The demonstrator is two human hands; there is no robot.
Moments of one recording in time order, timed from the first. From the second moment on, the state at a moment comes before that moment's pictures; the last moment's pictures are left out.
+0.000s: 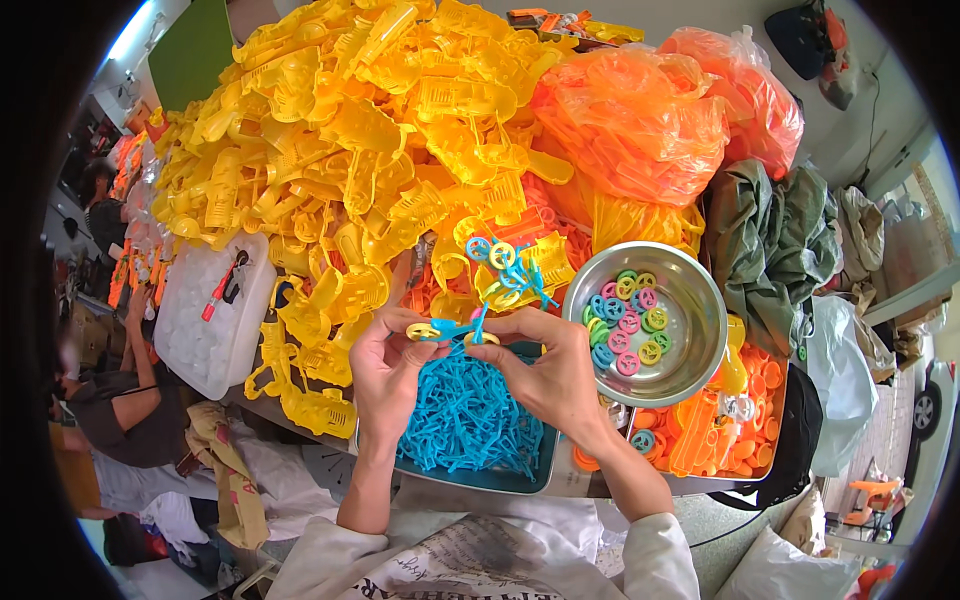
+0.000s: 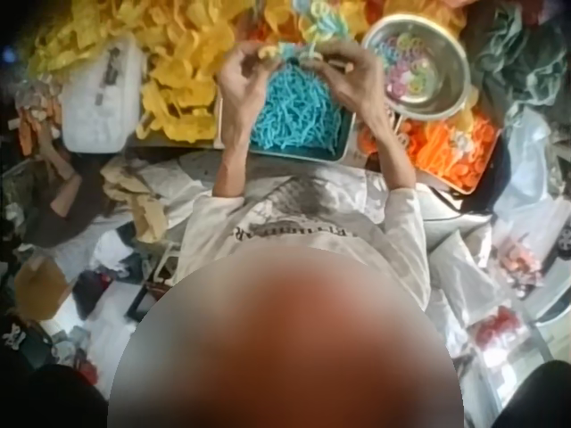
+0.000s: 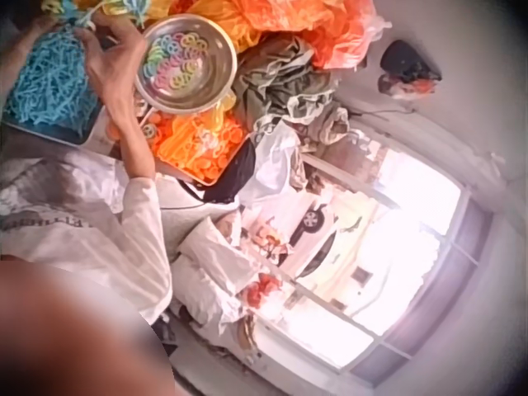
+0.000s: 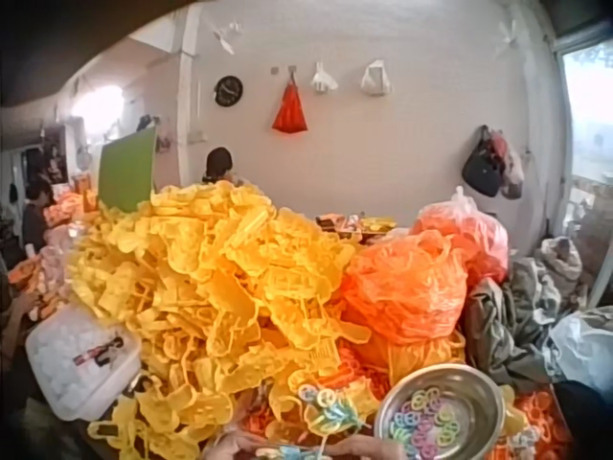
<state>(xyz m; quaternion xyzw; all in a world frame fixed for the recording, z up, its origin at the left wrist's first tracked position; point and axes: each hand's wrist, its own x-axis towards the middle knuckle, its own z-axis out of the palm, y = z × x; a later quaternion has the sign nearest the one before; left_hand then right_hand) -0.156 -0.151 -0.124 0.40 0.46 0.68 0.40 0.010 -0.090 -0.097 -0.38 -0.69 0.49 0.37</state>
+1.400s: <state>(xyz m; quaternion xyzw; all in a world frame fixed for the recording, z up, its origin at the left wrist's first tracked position) -0.160 -0.160 -0.169 0.75 0.59 0.25 0.18 0.002 -0.084 -0.118 -0.34 -0.73 0.26 0.53</state>
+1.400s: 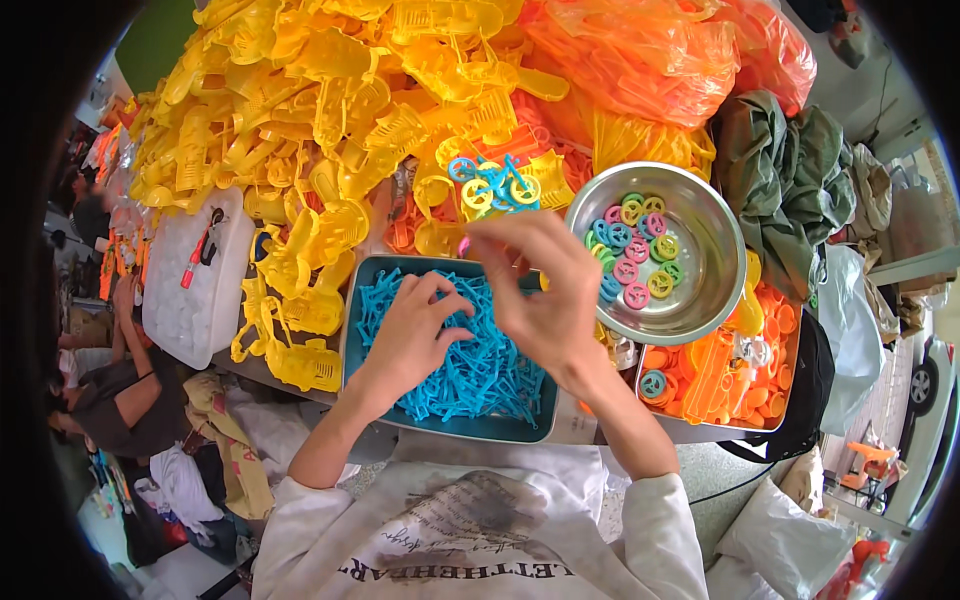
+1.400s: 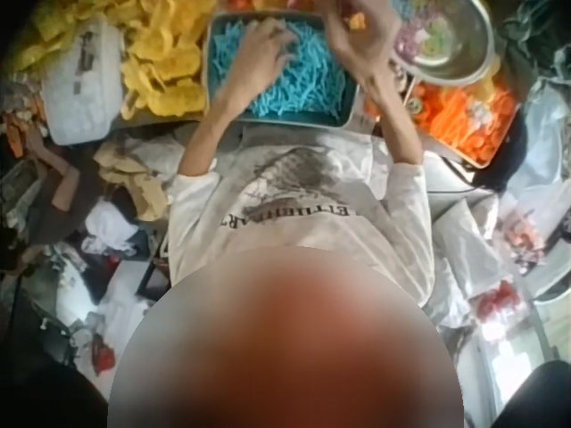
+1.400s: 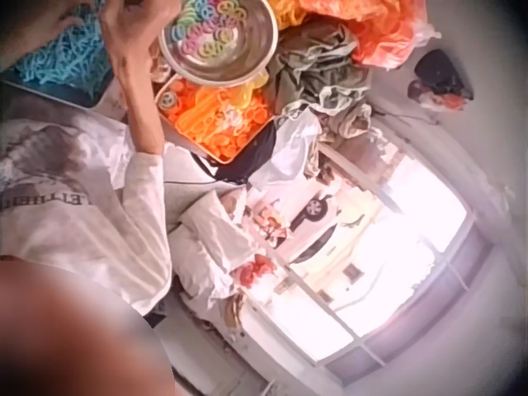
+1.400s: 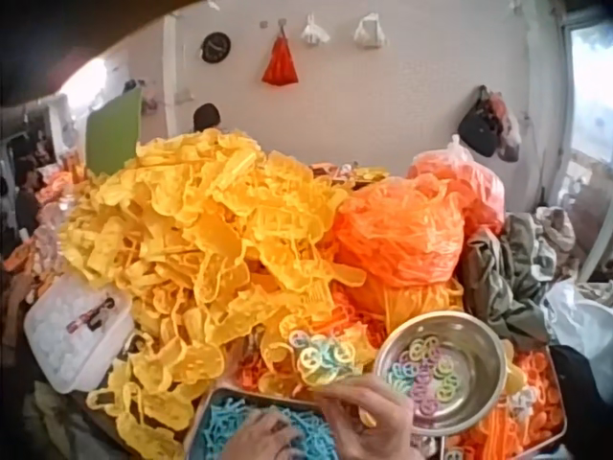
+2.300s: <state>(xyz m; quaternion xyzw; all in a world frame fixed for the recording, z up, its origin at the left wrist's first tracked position) -0.171 -0.172 -0.153 0.41 0.51 0.53 0.53 0.010 -0.104 -0.151 -0.28 -0.73 0.55 0.31</state>
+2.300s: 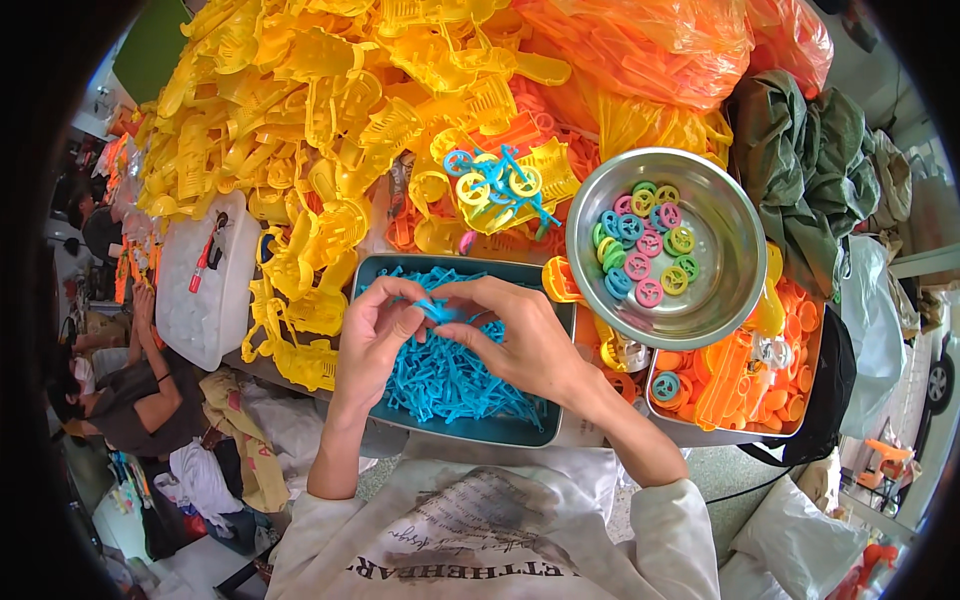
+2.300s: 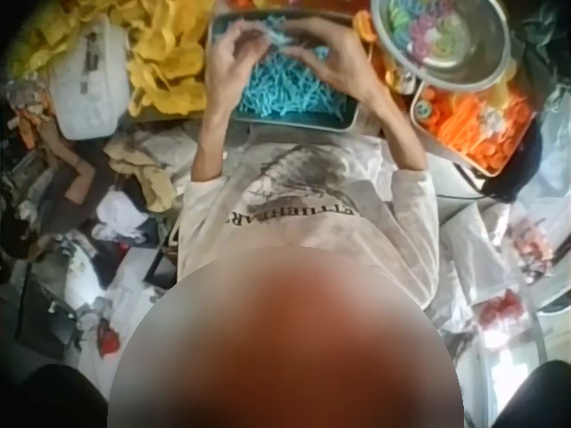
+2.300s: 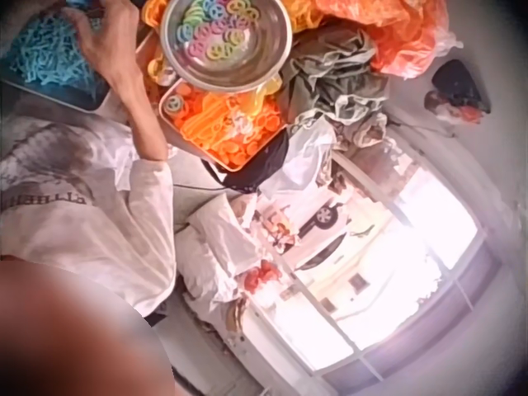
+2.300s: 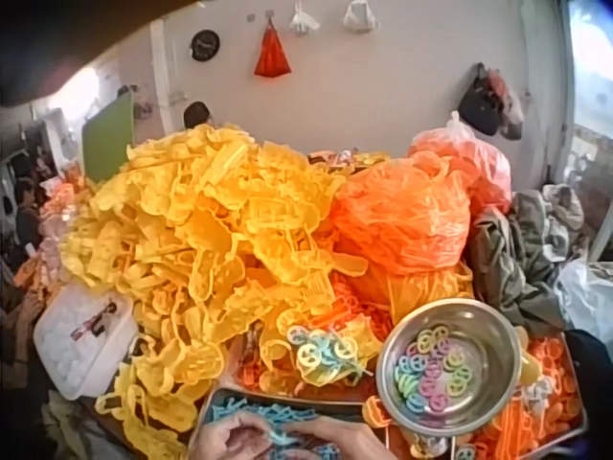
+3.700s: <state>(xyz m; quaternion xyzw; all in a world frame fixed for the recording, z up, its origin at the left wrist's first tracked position) -0.115 -0.121 -0.183 0.81 0.57 0.12 0.02 0.043 -0.084 -0.141 -0.31 -0.62 0.44 0.57</state>
